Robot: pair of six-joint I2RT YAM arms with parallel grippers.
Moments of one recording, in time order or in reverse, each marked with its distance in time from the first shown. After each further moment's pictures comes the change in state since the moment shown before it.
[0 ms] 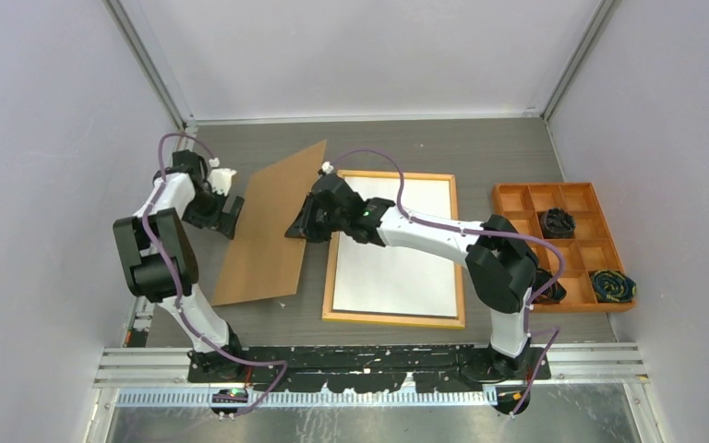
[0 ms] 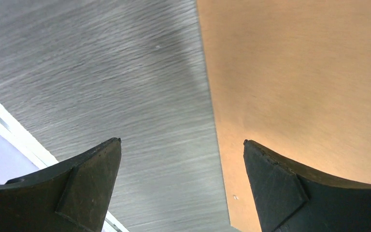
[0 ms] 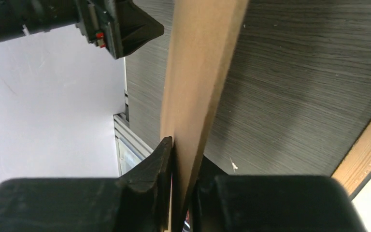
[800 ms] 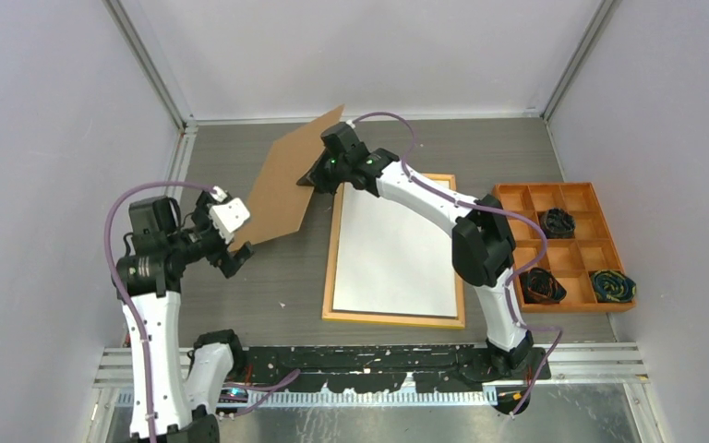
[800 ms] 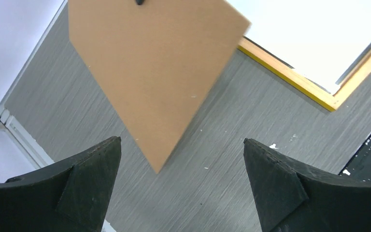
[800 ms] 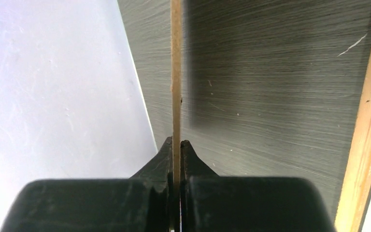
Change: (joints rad) left arm -0.042 -0.989 -0.181 -0.254 0.641 0.372; right arm -0.177 0.215 0.470 -0.315 0.018 0.105
